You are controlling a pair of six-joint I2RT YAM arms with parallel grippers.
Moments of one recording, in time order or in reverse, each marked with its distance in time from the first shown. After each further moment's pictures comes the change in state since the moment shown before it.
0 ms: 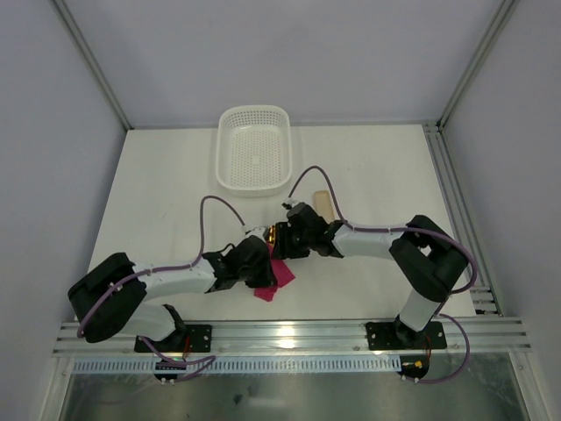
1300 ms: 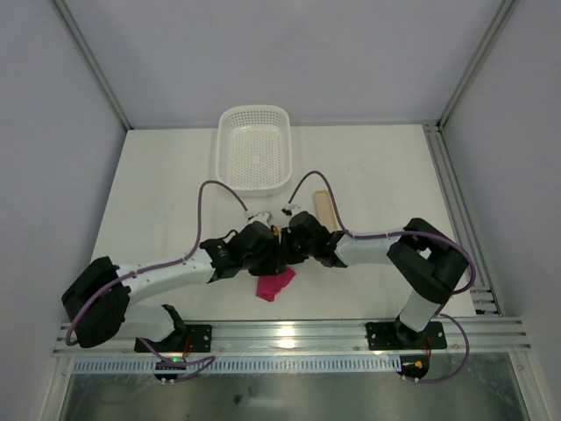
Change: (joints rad) left arm -0.003 -0.033 0.145 -0.160 -0.038 -0.002; right arm 0.044 0.000 -0.092 0.185 0.027 -0.003
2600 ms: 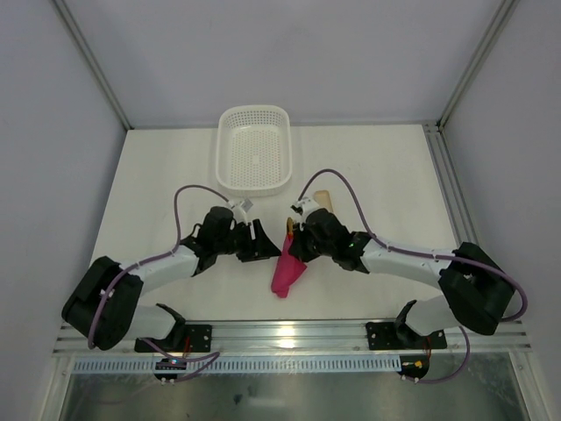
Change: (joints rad) left arm 0.388 -0.011 -0.152 0.374 0.526 0.093; right arm -0.011 -0.303 -0.072 -0.152 0.073 -0.227
